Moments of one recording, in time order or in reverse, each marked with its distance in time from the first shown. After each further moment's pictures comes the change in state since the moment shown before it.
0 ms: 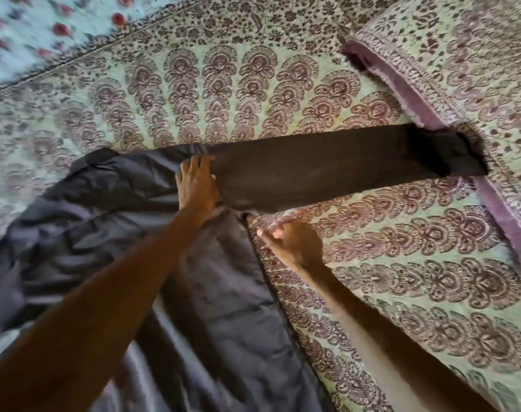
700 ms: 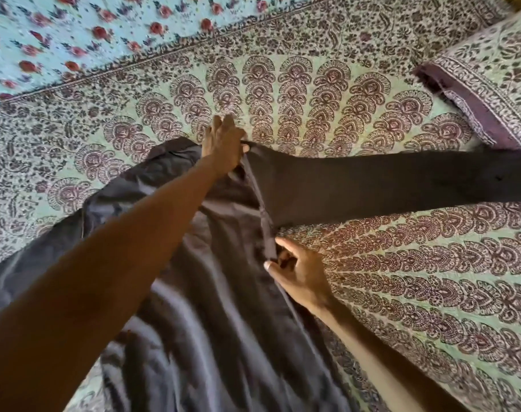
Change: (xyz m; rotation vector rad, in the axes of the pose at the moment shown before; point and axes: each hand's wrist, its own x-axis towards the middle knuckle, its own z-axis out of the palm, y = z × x) left_hand 0.061 -0.097 -0.084 0.192 -0.051 0.144; right_hand -0.071 -0.110 0.055 0.491 0.009 -0.268
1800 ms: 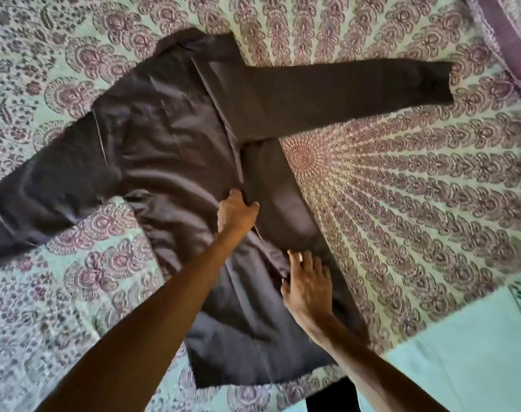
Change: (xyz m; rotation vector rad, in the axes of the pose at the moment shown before) left_hand -0.341 -0.013 0.064 -0.747 -0.423 -0.596; right_hand -0.251 -0.025 0.133 -0.944 -0.065 0.229
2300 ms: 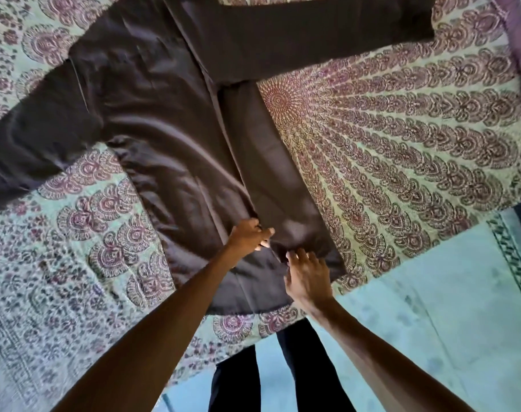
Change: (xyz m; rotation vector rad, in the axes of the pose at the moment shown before) left_hand -0.129 -0.086 0.085 -0.284 -0.516 -0.101; right_hand -0.111 0.052 0.026 0.034 -0.117 -0.086
